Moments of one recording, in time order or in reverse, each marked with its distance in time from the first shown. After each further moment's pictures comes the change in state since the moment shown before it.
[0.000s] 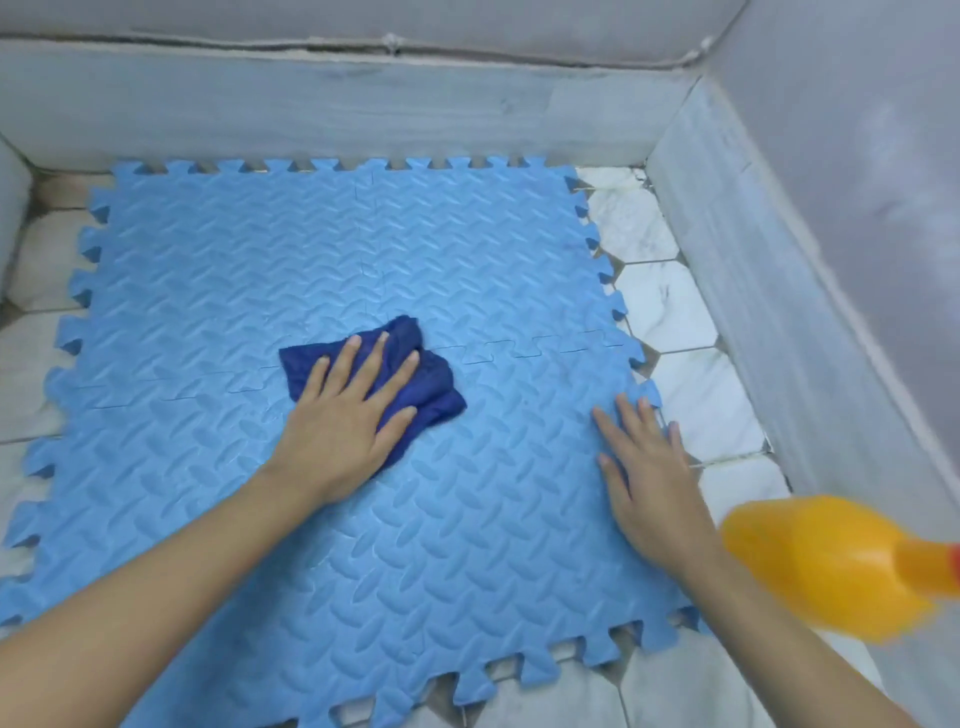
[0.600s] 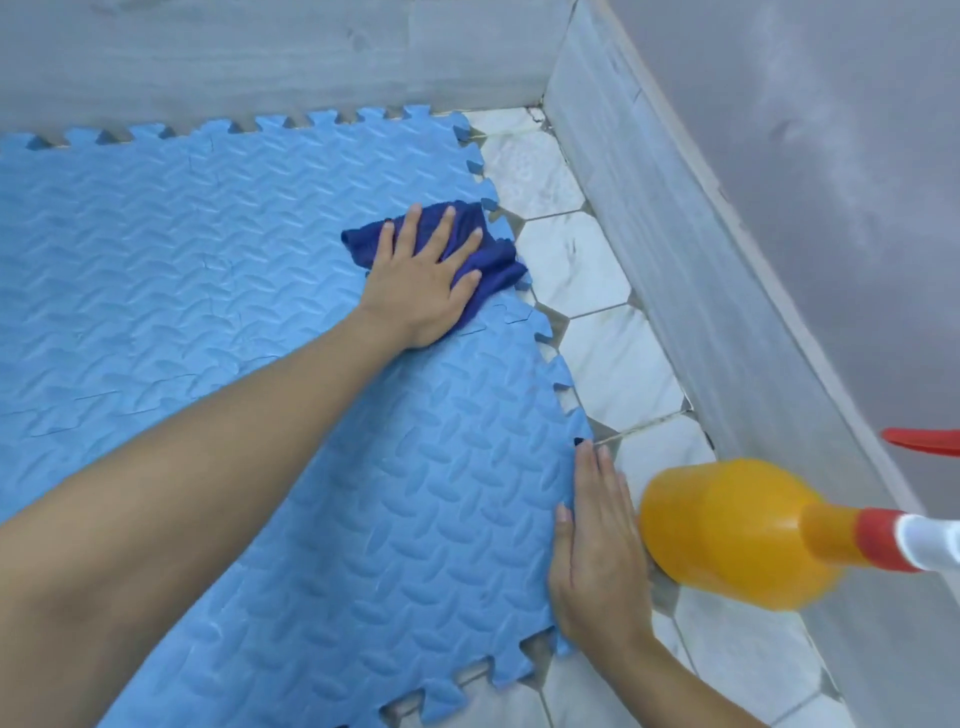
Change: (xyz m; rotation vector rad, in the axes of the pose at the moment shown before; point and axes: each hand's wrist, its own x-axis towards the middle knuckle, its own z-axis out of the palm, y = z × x) left_hand 0.196 0.126 0.008 -0.037 -0.073 0.147; right_hand -0.066 0.013 0.035 0.128 0.237 0.204
